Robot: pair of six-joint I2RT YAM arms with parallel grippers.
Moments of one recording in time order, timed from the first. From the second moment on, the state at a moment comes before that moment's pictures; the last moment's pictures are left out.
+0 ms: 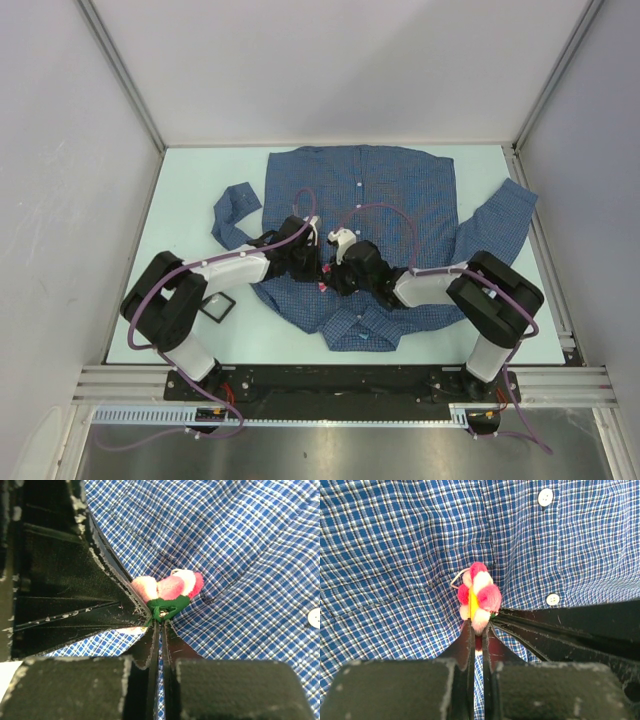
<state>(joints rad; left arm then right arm) -0.66 1.63 0.87 -0.18 0.17 -0.57 0.86 1.73 0.74 0.38 -0.07 0.30</state>
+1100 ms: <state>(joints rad) -0.68 1.61 0.78 0.00 0.25 -0.70 0.77 1.45 0.69 0.22 -0.19 0.45</state>
